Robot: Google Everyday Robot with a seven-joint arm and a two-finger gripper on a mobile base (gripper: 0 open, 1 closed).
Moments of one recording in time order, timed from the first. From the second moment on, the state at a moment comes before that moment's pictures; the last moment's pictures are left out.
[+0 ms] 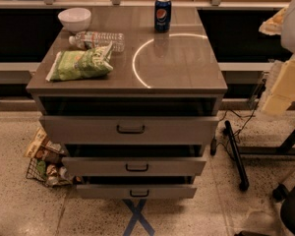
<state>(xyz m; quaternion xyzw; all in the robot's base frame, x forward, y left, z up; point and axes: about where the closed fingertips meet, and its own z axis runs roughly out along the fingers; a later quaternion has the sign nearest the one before) 0.437 -0.209 1.001 -0.60 0.77 -0.06 0.20</state>
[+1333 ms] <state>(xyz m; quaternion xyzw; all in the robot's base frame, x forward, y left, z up) 0.450 -0.114 0.956 -0.60 0.74 0.02 0.31</state>
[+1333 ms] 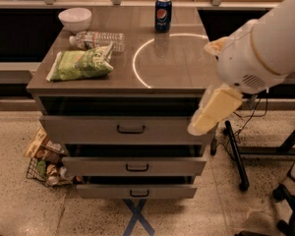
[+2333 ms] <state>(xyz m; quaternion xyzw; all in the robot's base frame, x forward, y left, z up) 0.500 -0.037 0.912 -0.53 0.79 0.06 0.29</state>
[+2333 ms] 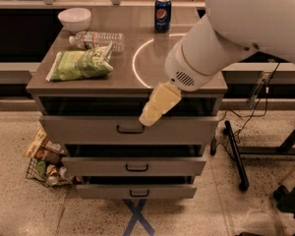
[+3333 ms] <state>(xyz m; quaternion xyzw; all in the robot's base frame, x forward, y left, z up) 0.548 -0.006 0.906 -0.40 0.83 0.15 0.36</state>
